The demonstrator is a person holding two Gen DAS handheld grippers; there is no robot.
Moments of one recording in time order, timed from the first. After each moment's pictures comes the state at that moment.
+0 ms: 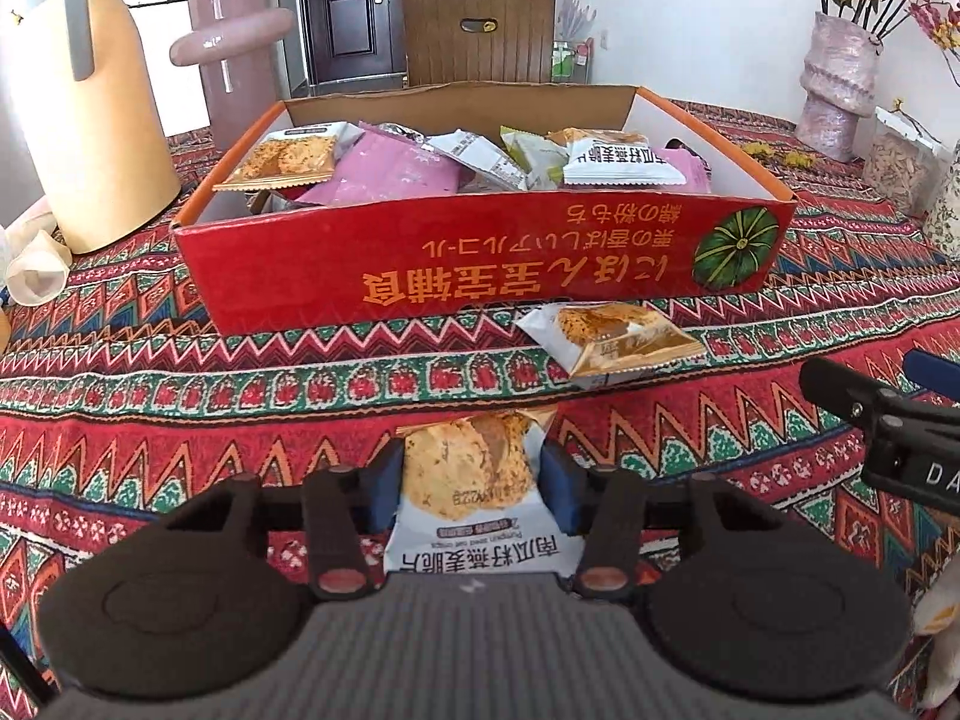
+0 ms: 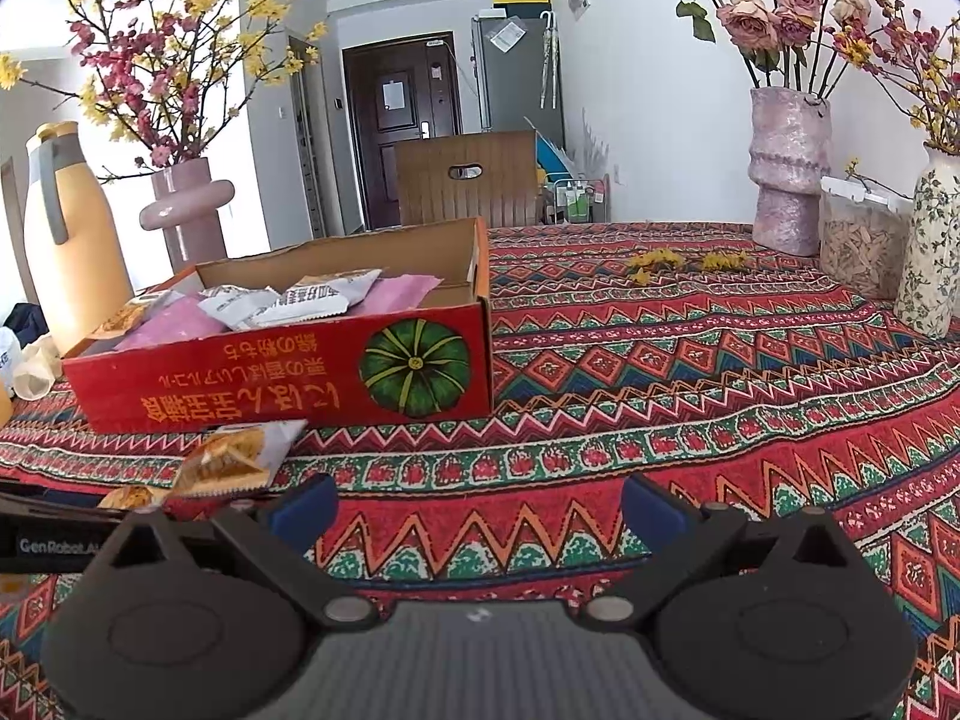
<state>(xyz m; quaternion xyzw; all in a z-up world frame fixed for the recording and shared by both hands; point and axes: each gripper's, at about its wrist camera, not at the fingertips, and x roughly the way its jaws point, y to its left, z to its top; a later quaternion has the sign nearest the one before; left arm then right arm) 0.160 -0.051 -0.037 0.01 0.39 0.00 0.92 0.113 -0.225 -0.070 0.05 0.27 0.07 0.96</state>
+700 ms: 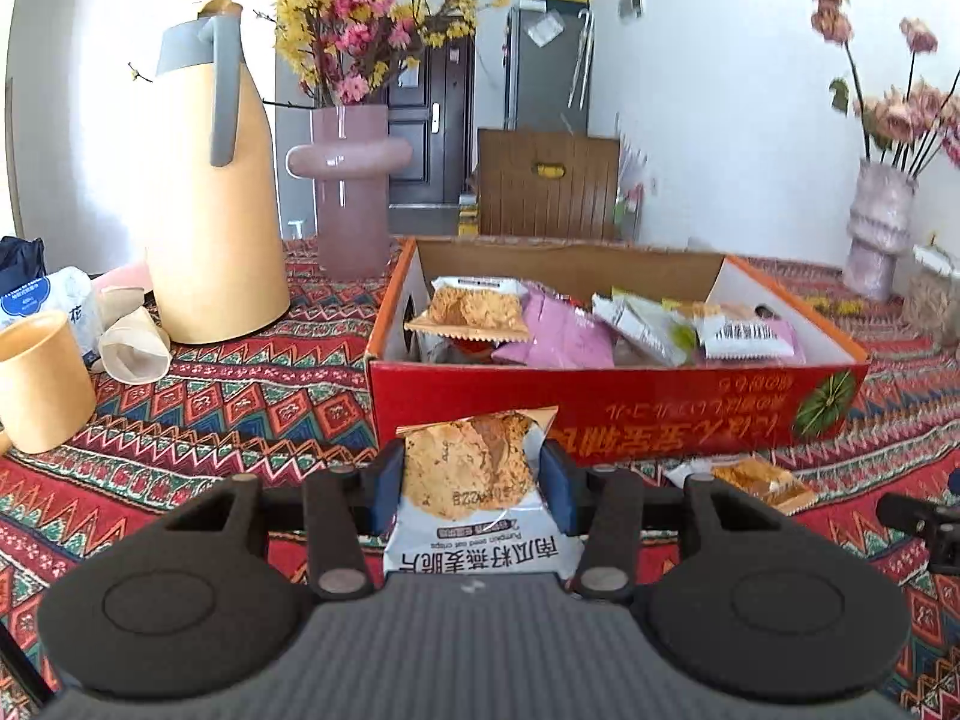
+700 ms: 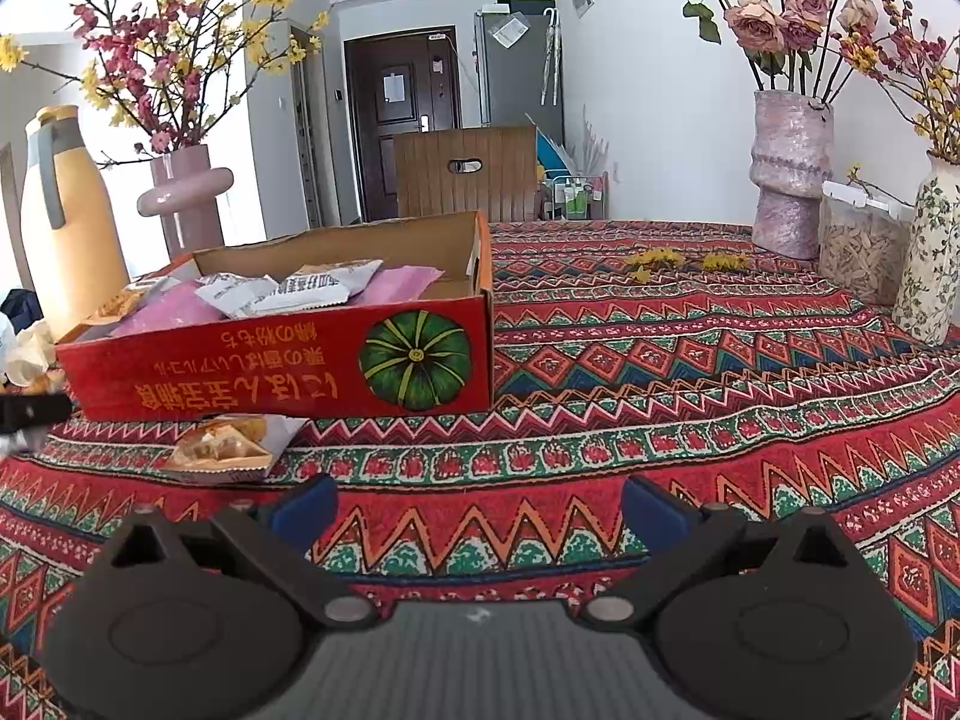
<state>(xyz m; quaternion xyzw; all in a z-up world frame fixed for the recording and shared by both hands) 0.145 0.024 -0.012 -0.02 0.25 0.04 0.97 0.115 -0.219 -0.072 0.04 0.28 0.06 0.96</state>
